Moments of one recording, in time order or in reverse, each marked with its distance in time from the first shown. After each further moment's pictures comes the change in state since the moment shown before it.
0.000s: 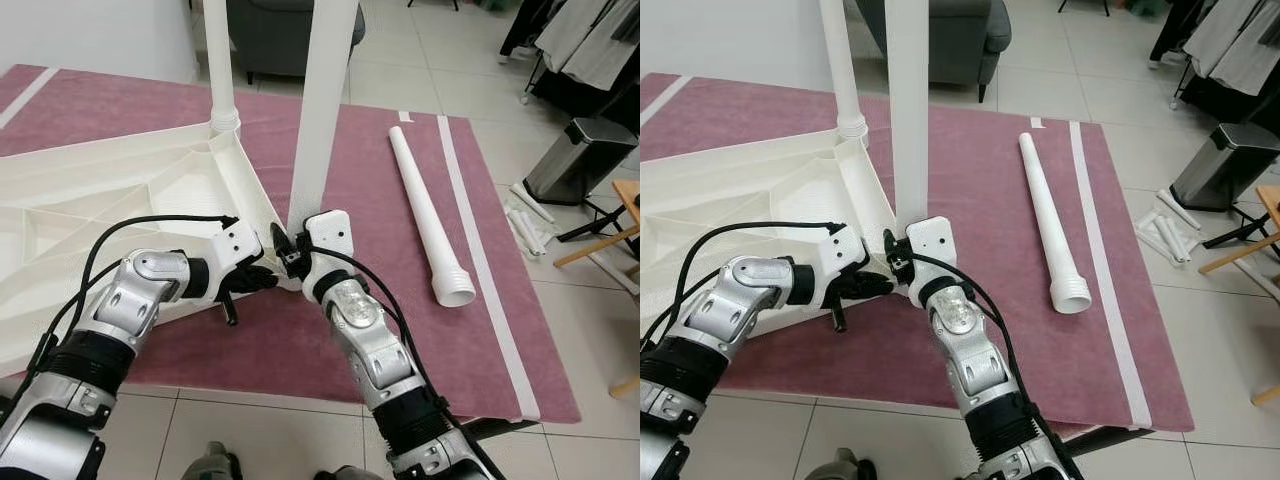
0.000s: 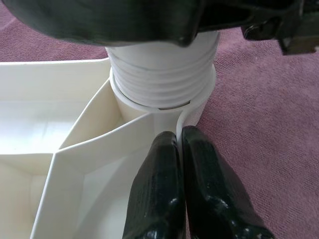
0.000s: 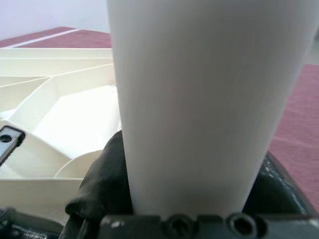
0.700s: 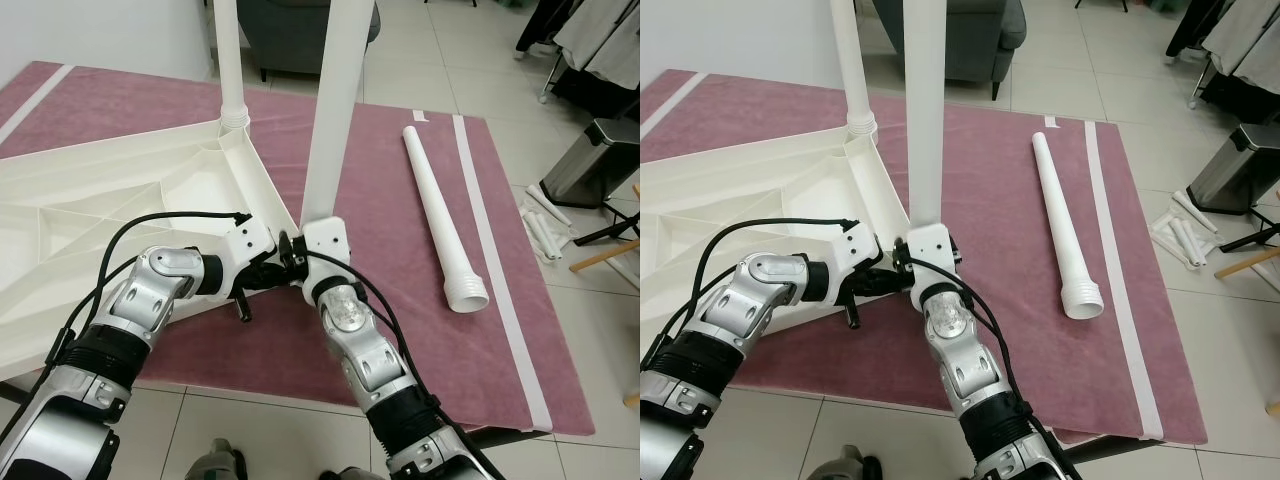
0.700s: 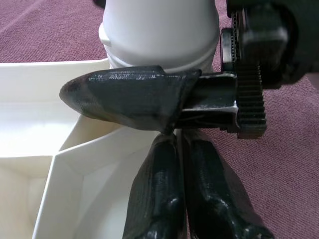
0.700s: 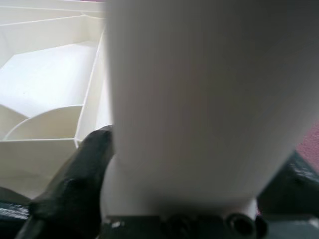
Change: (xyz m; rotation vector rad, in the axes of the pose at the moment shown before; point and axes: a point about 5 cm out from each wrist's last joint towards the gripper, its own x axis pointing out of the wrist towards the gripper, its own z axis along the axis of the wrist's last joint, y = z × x) left arm 0.006 0.002 0.007 0.006 -0.017 -0.004; right arm 0.001 -0.001 -0.019 -0.054 0.095 -0.110
